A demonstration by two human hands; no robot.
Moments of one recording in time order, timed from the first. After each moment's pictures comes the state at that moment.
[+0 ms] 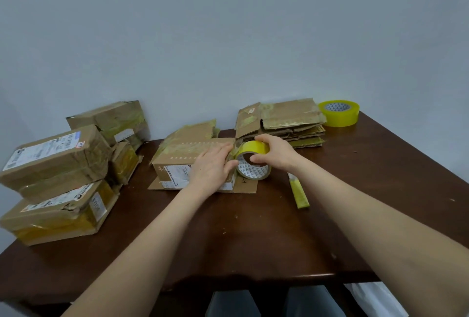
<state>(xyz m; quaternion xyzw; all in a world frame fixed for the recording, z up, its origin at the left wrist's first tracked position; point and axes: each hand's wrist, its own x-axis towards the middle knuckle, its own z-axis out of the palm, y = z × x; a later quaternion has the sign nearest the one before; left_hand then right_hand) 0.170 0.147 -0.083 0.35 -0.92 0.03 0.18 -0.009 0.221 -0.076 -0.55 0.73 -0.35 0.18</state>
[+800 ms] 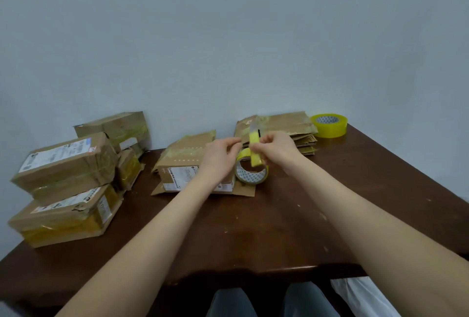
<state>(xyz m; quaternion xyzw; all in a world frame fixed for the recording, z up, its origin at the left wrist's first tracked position) 0.162 0.193 -0.032 0.36 -0.85 -0.13 0.35 0.027 0.263 -0.031 -0.41 0.69 -0.54 0.23</state>
